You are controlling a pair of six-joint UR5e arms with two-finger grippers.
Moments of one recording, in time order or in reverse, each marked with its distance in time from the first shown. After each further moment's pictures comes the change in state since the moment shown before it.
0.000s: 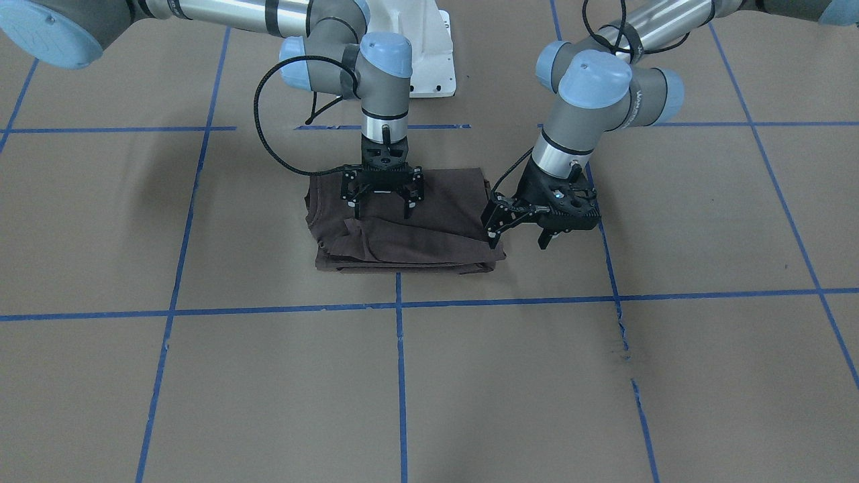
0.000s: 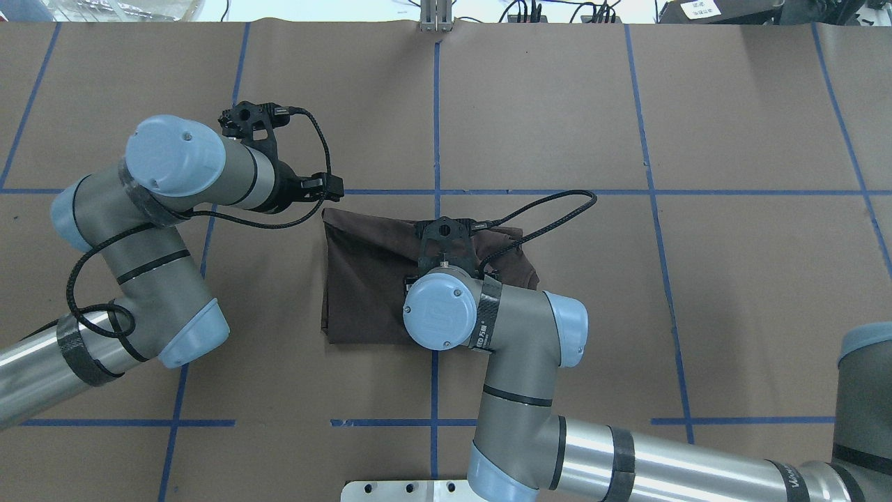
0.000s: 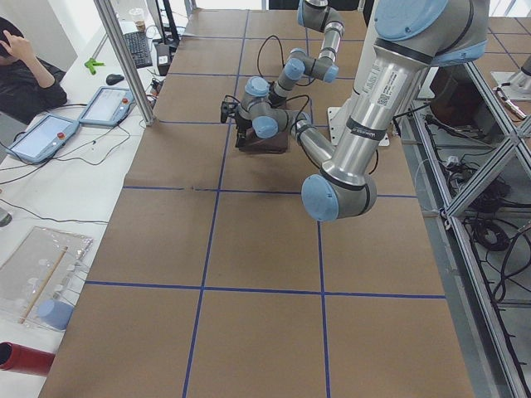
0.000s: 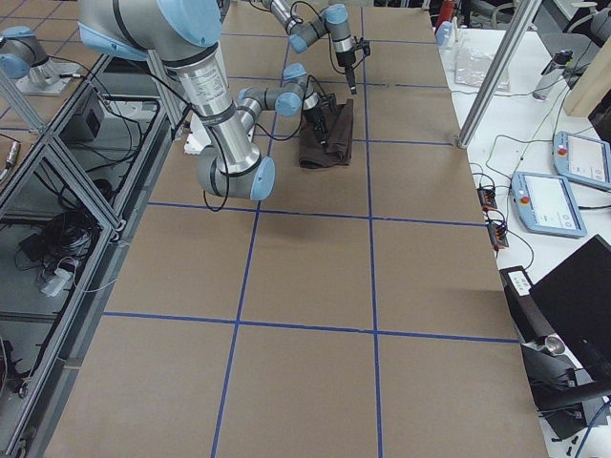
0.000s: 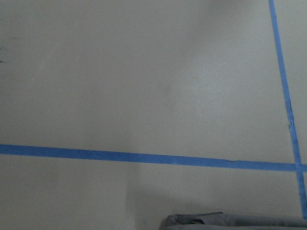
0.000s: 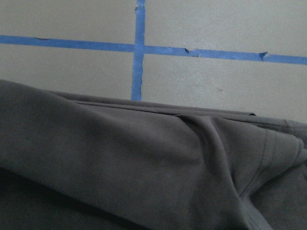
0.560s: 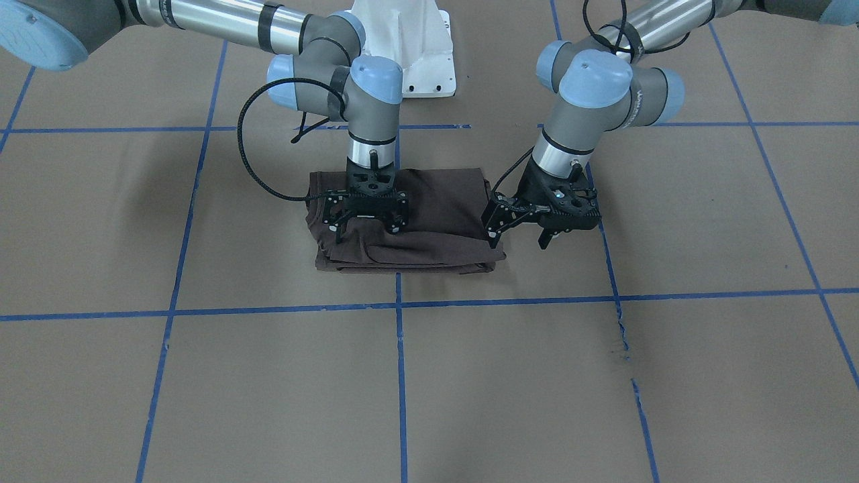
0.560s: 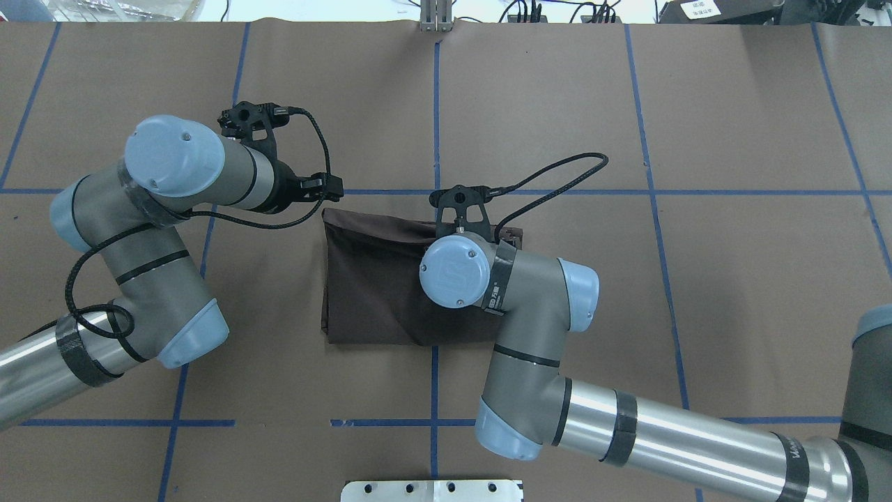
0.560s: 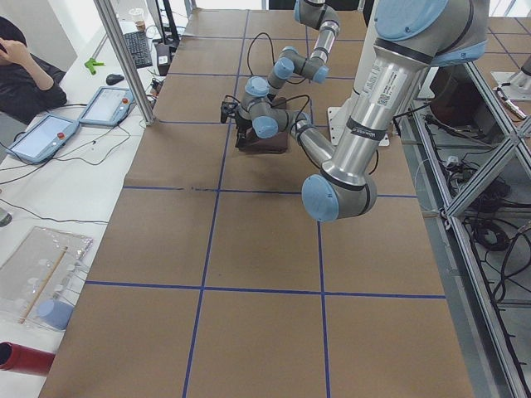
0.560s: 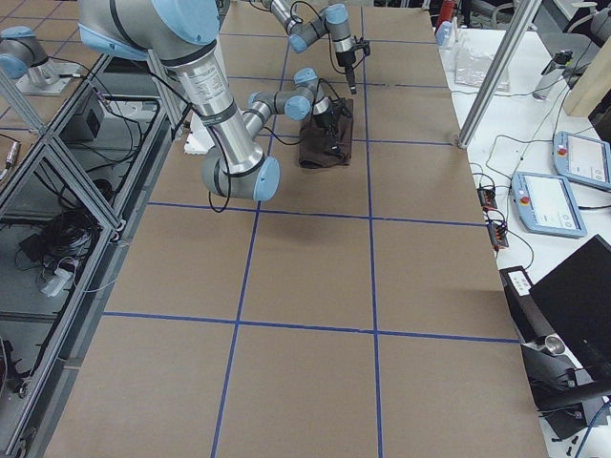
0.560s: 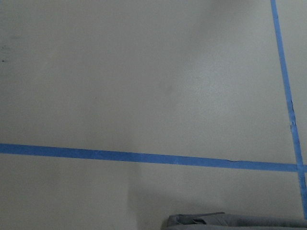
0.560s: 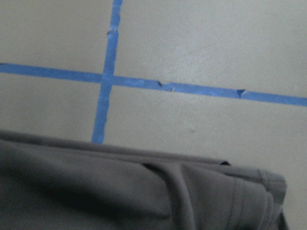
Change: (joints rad) left arm 0.000 0.002 -0.004 0.000 0.000 -0.001; right arm 0.085 0.007 -0.049 0.002 0.002 -0.075
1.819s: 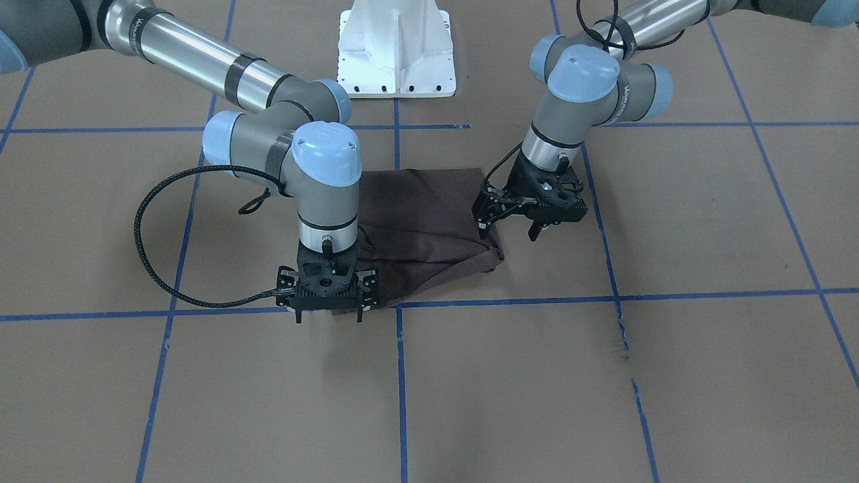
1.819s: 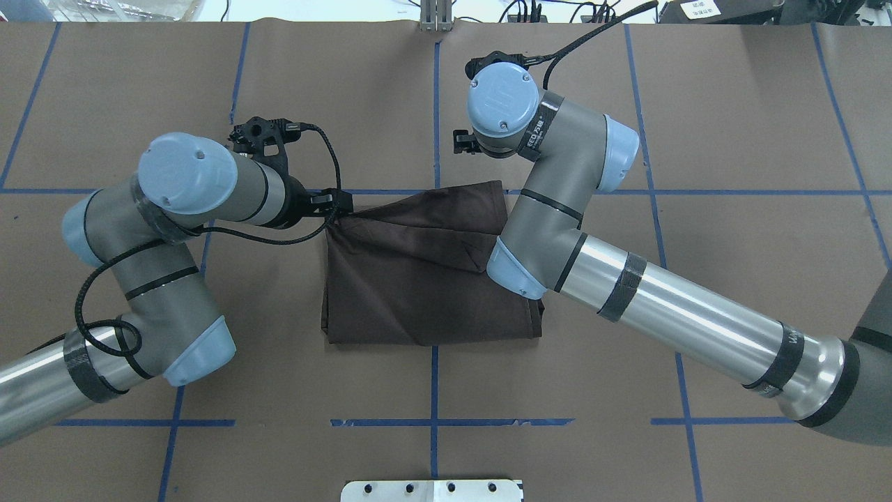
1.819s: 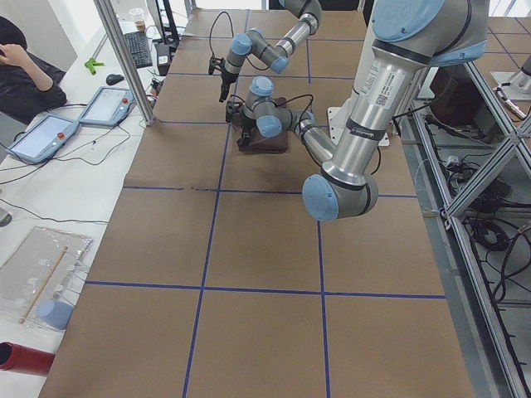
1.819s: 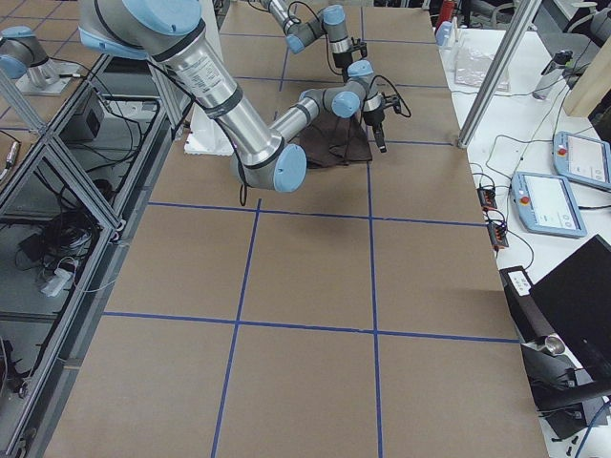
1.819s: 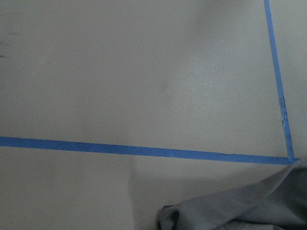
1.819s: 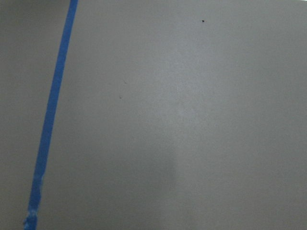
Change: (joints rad) left arm 0.071 -0.002 -0.009 0.012 0.040 -0.012; right arm 0.258 0.103 -0.168 0.105 0.251 -0.172
